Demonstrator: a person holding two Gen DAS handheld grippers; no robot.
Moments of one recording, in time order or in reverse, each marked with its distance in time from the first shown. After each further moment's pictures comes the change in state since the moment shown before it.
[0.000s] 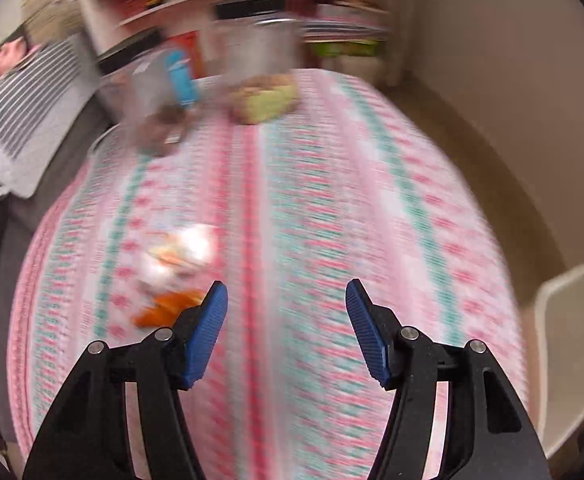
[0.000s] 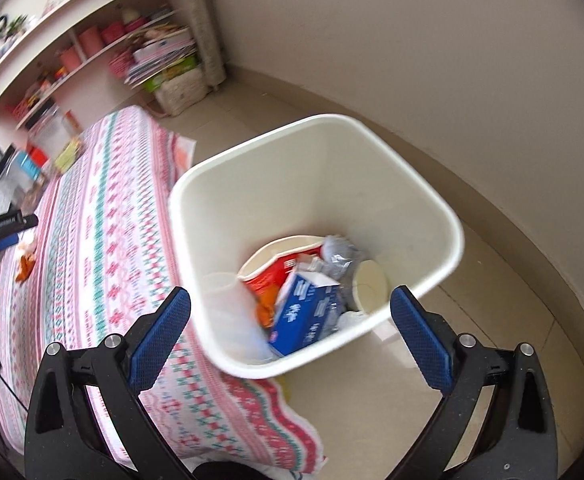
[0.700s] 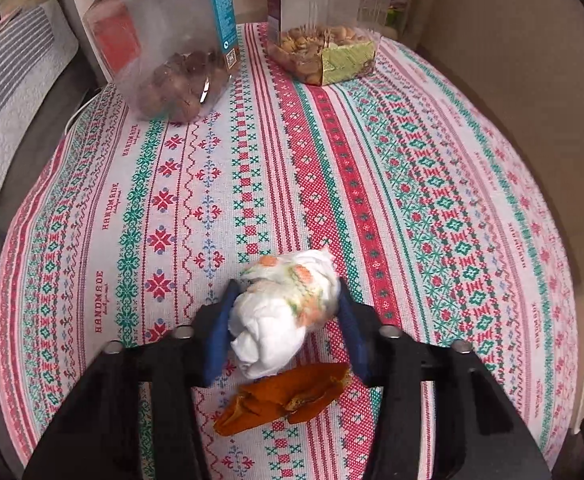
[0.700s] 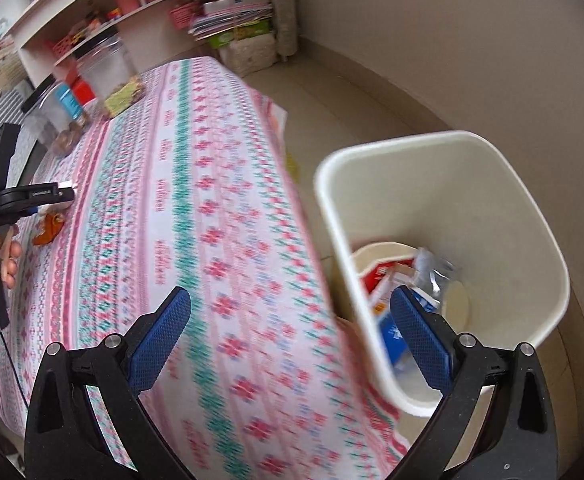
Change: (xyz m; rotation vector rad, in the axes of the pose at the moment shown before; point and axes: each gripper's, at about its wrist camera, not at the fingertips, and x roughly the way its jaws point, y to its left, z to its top) left arm 0.081 0.078 0.022 0.035 0.113 -0.122; right arm 0.038 0.131 0.018 -0.190 0.068 0.072
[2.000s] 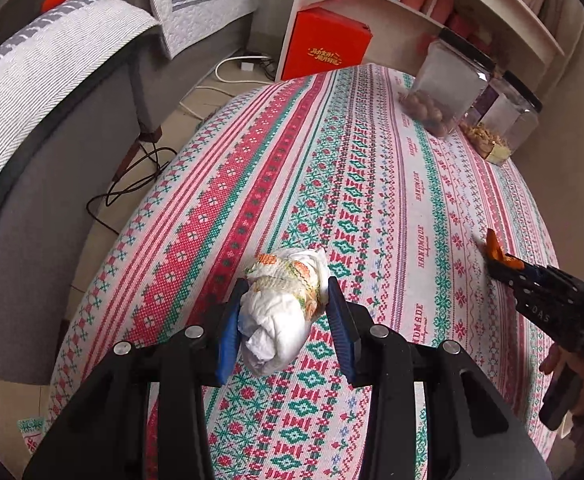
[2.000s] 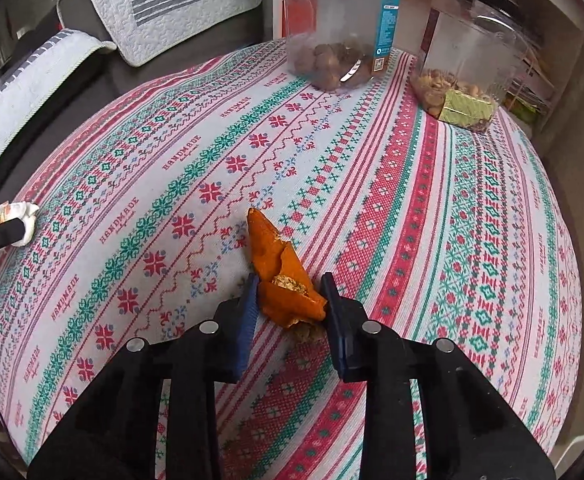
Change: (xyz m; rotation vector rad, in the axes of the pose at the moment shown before) left arm -0.105 0.195 -0.180 -0.473 -0.159 0.059; right arm 0.084 0.274 0.037 -0.694 0.020 0.305
